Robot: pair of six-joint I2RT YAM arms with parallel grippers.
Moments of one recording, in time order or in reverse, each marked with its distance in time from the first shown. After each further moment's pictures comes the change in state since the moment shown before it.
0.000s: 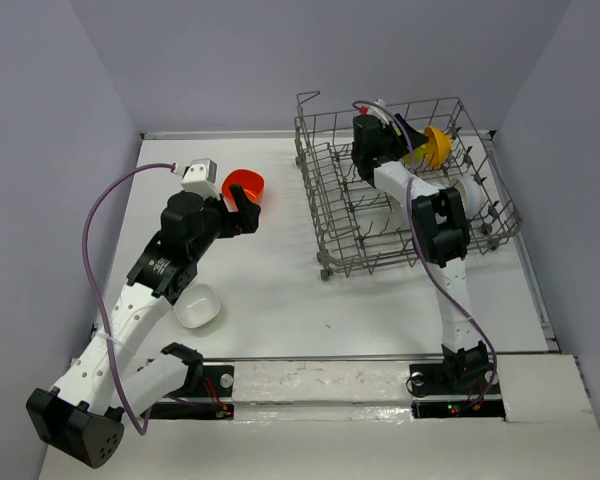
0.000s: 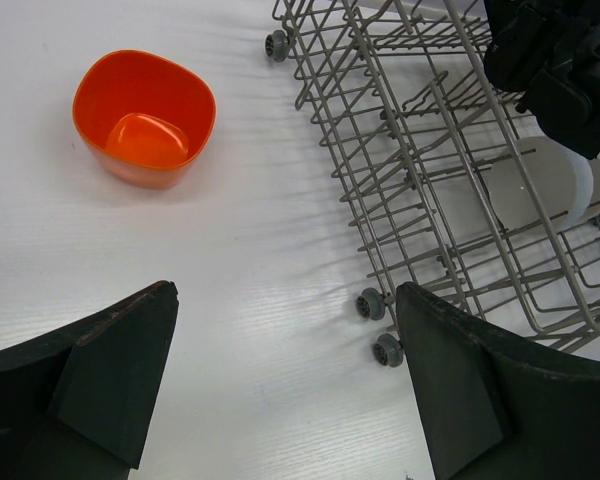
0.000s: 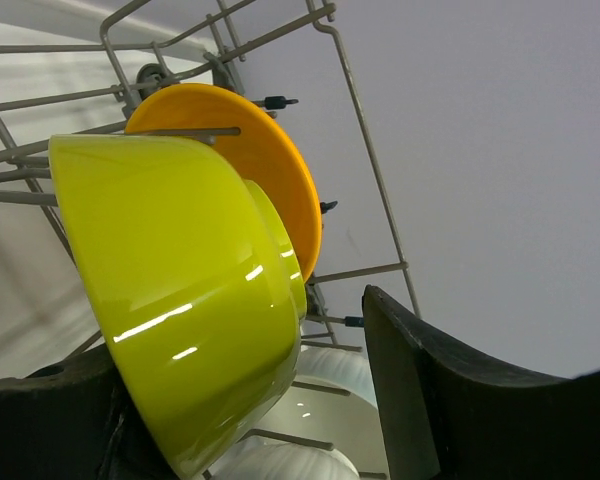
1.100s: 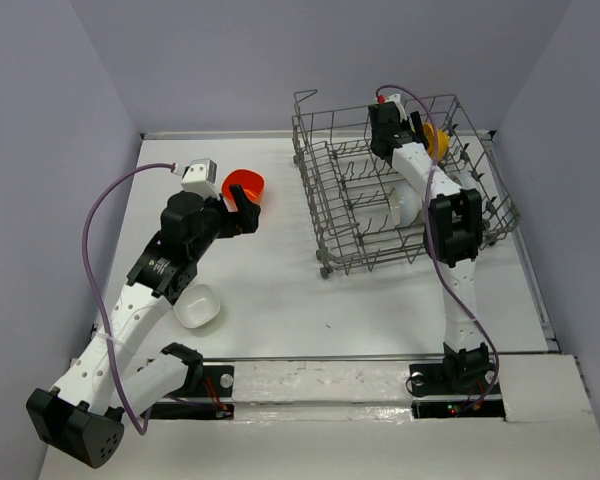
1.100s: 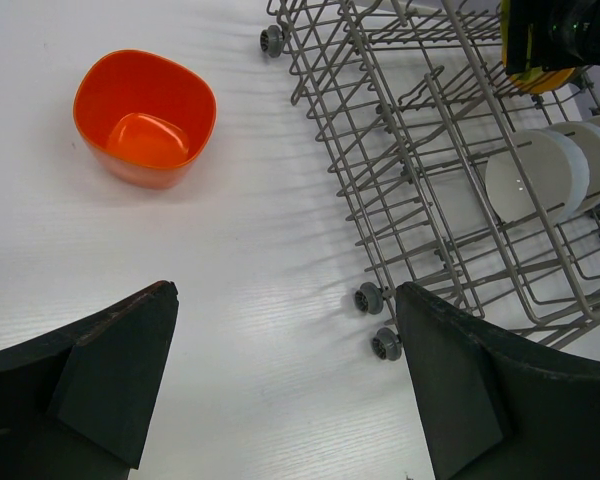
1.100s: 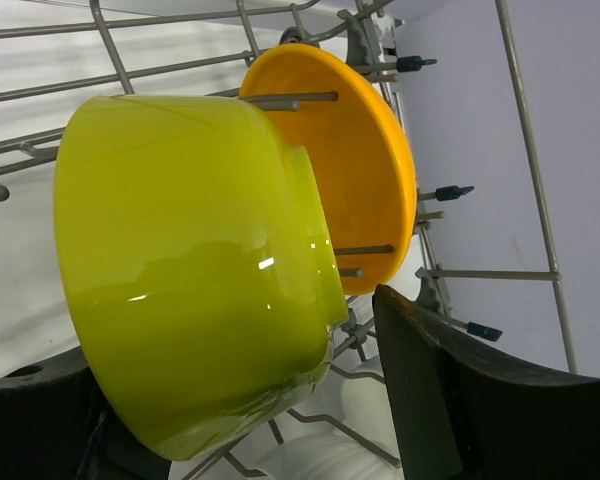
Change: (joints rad) left arm 0.001 0.000 0.000 0.000 0.000 0.000; right arm -0.074 -0.060 0.197 -0.701 -0.367 0.620
